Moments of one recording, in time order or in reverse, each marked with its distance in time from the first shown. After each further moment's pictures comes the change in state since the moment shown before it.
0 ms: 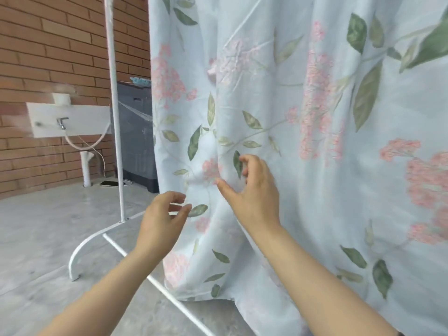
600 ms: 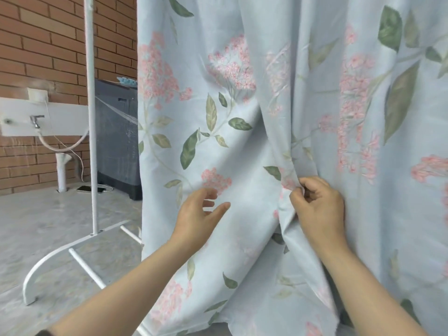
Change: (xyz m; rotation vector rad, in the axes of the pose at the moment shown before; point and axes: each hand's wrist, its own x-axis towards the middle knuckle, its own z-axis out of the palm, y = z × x) left_hand 0.049 0.026 0.101 -0.176 -0.155 0.031; right_hand 0.034 0.116 -0.050 0.155 0.121 0.035
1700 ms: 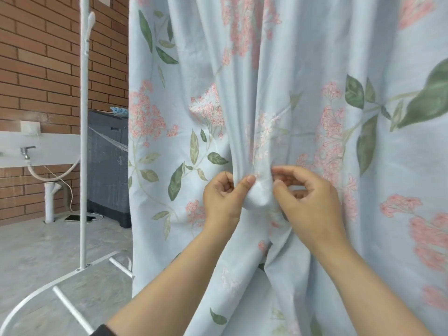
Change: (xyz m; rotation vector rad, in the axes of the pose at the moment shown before) left_hand 0.041 0.108 0.040 -0.818 0.095 0.106; right_hand 0.037 -0.085 -0.036 0.109 -0.059 0.057
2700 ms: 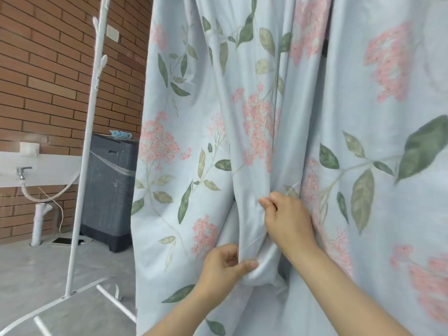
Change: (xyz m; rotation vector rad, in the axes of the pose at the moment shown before) left_hand -0.045 -0.038 -0.031 0.332 -0.398 -0.192; right_hand 0.037 0.020 0.006 -0.503 -0.048 -0.150
